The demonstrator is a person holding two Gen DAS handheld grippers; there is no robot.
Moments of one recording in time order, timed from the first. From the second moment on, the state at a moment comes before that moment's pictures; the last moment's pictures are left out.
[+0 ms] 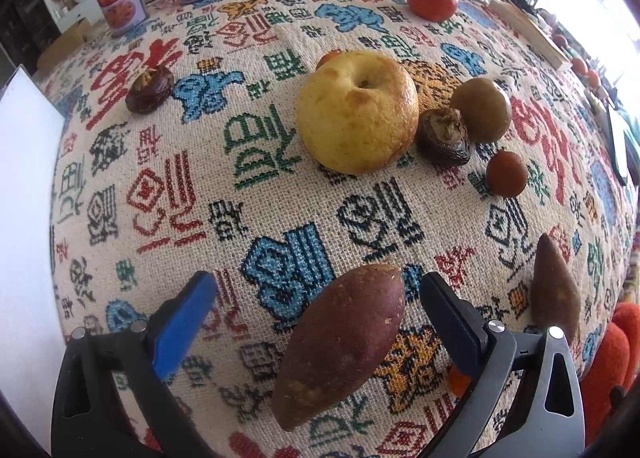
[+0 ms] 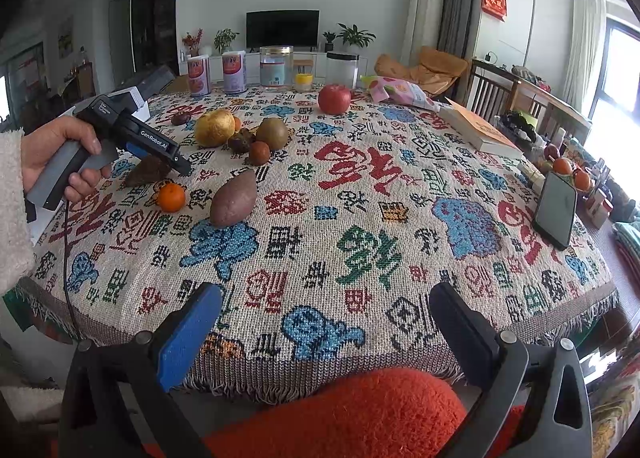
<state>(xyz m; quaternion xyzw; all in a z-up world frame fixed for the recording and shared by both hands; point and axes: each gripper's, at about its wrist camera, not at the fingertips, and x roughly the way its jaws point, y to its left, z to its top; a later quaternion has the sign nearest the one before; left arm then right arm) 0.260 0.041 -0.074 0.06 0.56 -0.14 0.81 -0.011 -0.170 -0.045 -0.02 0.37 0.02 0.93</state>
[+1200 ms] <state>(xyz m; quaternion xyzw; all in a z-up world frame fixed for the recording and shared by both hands) 0.053 0.201 0.044 -0.20 0.38 -0.10 0.90 0.189 -0.014 -0.082 -0.10 0.57 0.22 0.79</state>
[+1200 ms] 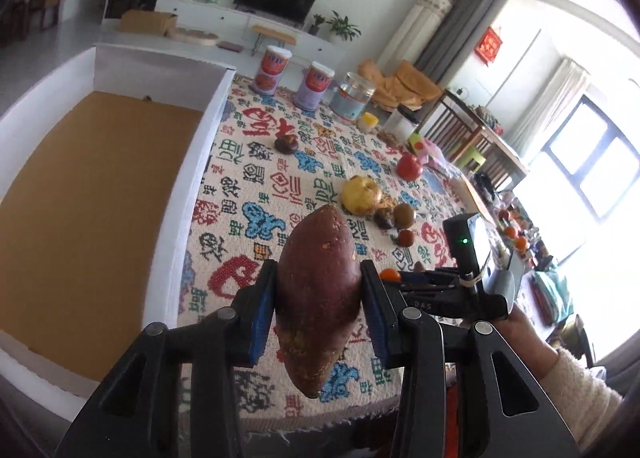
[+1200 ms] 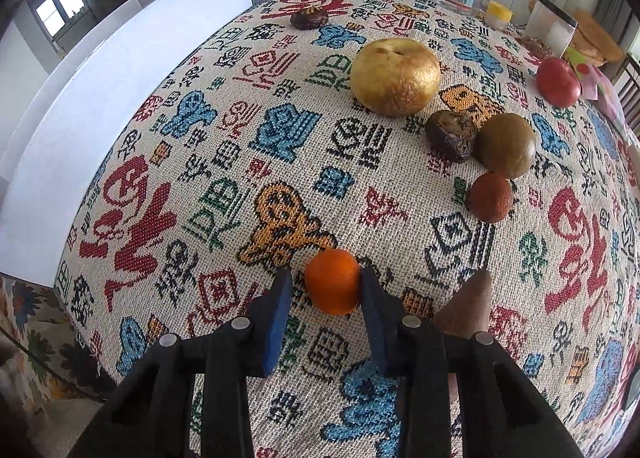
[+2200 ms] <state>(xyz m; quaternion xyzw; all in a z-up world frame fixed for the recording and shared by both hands) 0.027 0.363 0.005 -0.26 0.42 0.13 0.86 0.122 0.245 0.044 -0.01 0.47 0.48 0.74</state>
